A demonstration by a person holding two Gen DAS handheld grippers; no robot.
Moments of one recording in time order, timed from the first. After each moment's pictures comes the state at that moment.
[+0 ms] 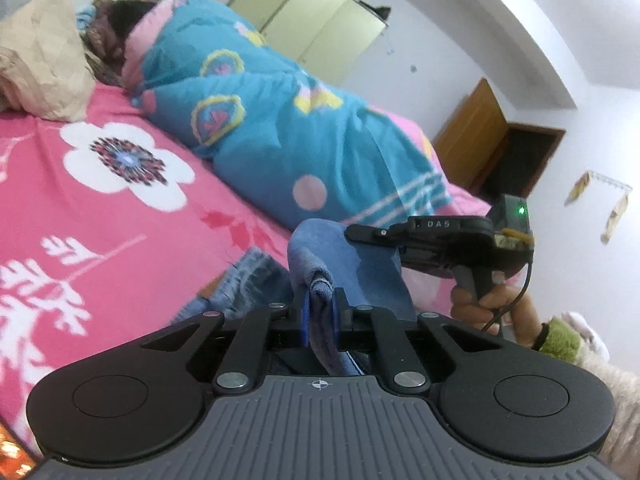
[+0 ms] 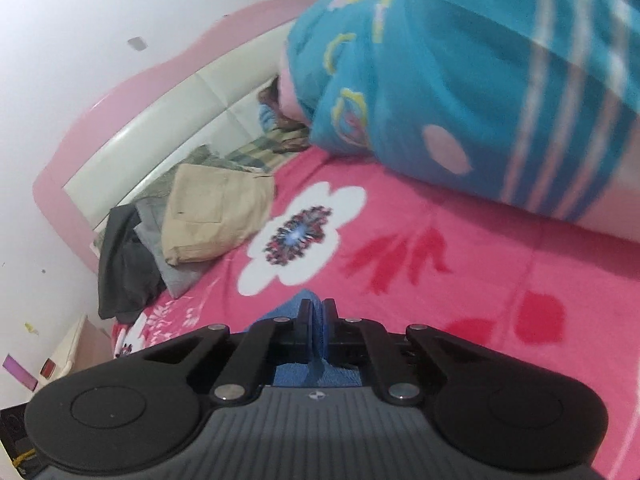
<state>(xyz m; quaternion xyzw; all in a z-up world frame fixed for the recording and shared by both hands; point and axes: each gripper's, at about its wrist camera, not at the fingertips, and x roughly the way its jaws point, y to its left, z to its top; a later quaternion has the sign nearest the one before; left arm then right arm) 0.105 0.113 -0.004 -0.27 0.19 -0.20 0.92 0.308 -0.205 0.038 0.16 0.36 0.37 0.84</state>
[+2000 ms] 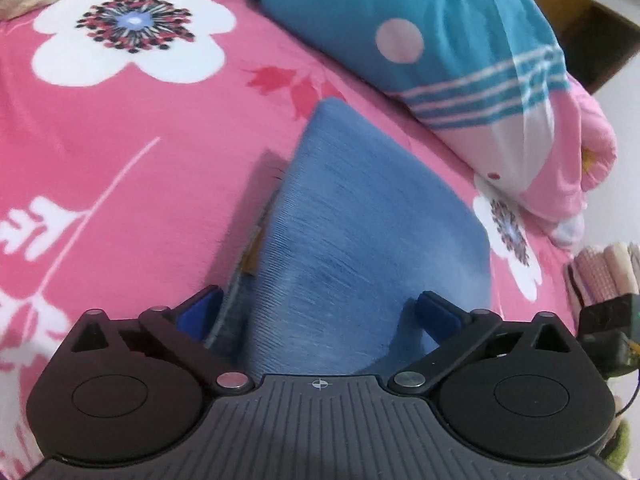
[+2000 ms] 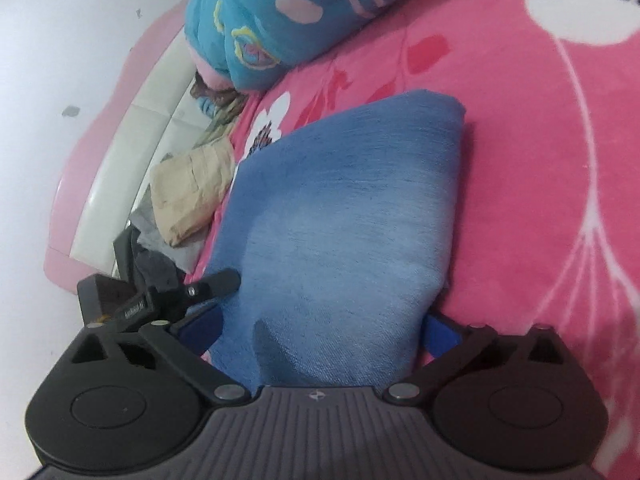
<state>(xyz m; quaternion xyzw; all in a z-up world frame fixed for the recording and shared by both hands) 0.233 0.085 -0.039 -0.21 0.47 -0.20 0.84 0.206 -0.277 -0.062 0.36 0.47 0.29 0.75</state>
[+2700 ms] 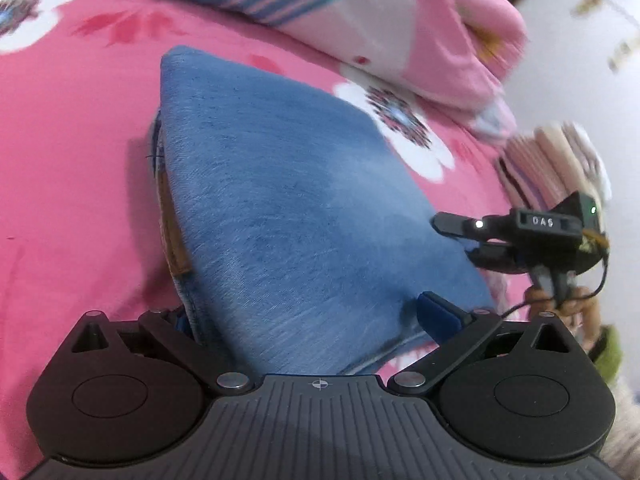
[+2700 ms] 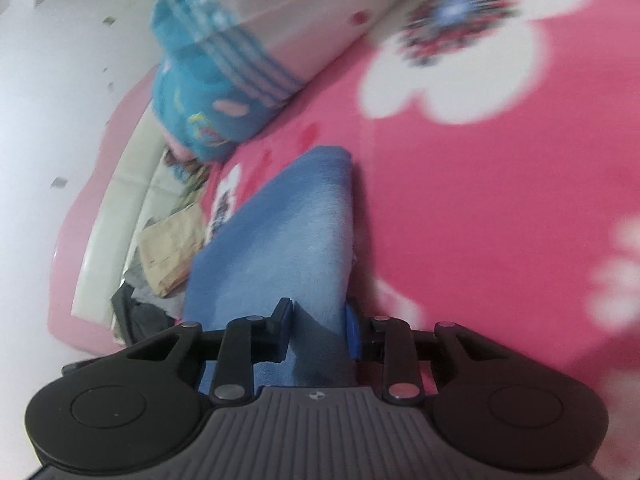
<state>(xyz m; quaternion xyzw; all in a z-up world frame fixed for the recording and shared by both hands) 0.143 -0.027 -0.035 -0.11 0.47 -0.31 0.82 0.130 -0.422 -0.063 0.42 0.44 0.20 0.77</state>
